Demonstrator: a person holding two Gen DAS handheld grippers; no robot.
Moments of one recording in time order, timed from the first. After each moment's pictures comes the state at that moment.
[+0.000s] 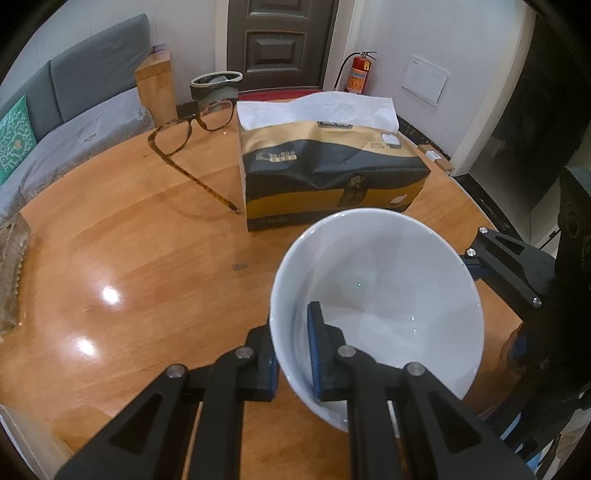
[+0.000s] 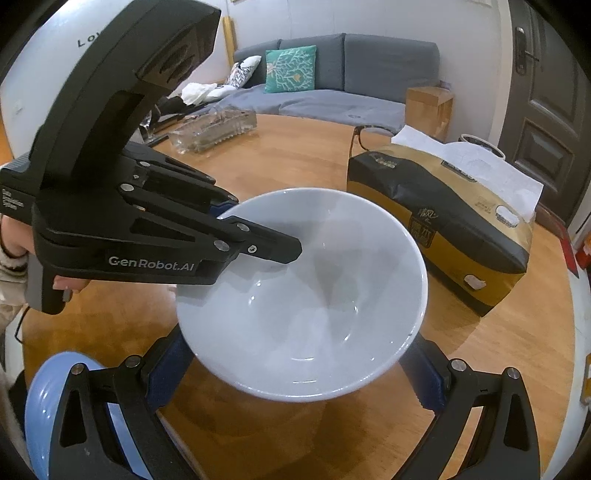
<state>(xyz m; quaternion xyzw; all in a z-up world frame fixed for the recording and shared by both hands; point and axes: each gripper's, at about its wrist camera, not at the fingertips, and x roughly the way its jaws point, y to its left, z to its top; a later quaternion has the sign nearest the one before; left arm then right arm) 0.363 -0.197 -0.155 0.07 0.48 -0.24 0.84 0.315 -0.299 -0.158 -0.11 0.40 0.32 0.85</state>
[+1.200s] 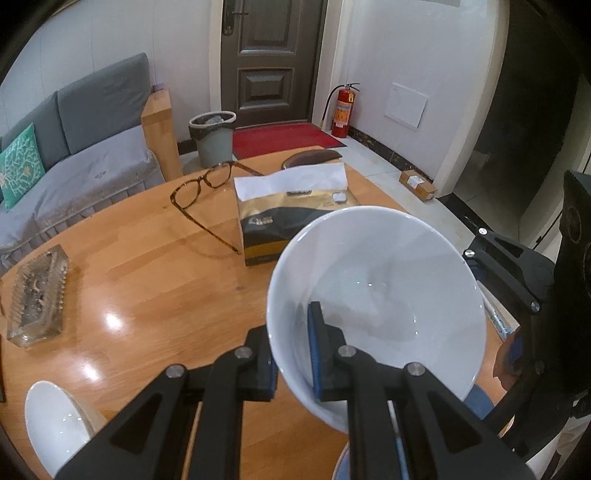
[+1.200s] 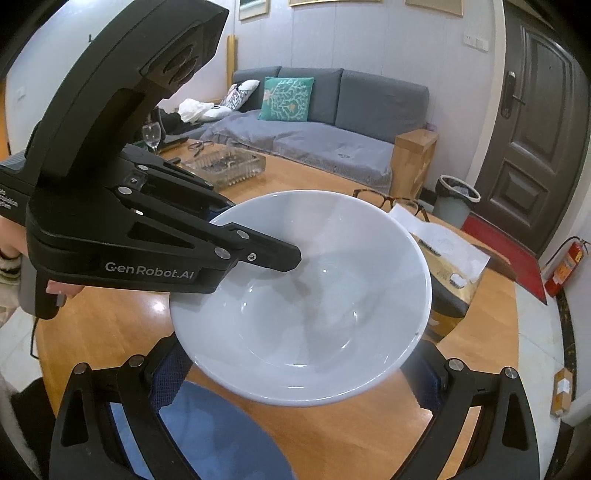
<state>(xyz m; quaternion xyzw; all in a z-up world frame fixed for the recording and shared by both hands) 0.304 -0.176 -0.064 0.07 0.42 -0.26 0.87 0.259 -0.273 -0.079 -0.15 0.34 0.28 0.88</state>
